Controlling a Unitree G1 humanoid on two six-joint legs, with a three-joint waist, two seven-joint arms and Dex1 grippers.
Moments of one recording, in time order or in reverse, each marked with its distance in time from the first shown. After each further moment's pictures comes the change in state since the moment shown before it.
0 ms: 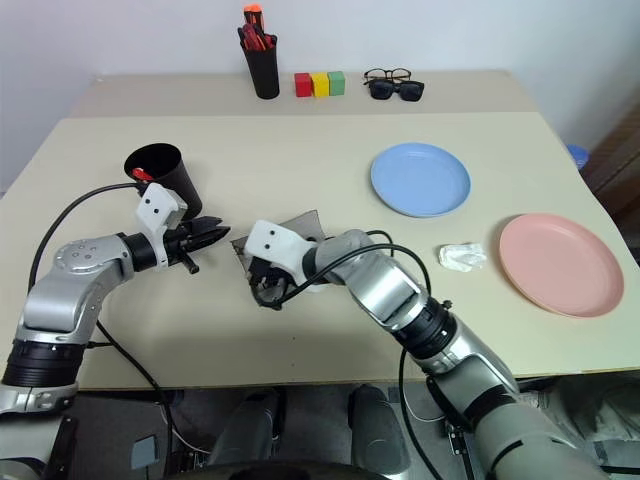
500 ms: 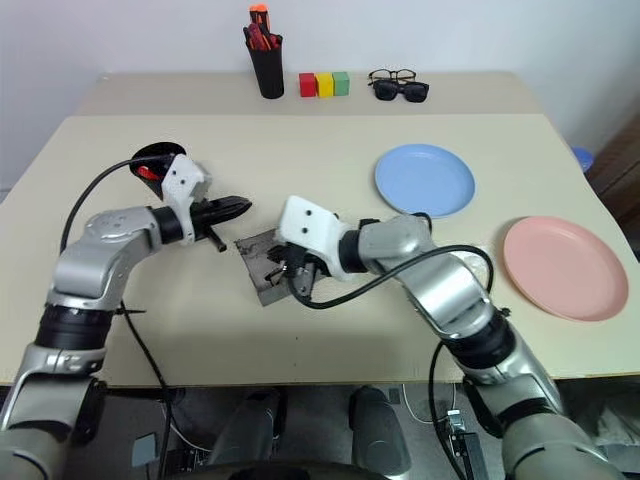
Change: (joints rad) left arm -0.295 -0.108 -0.124 0.158 0.004 0.153 0.009; right arm 0.128 -0.205 -0.252 -0.285 0.155 -0.113 0.085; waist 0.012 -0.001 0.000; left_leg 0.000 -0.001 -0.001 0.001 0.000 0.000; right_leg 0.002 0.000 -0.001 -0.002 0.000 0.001
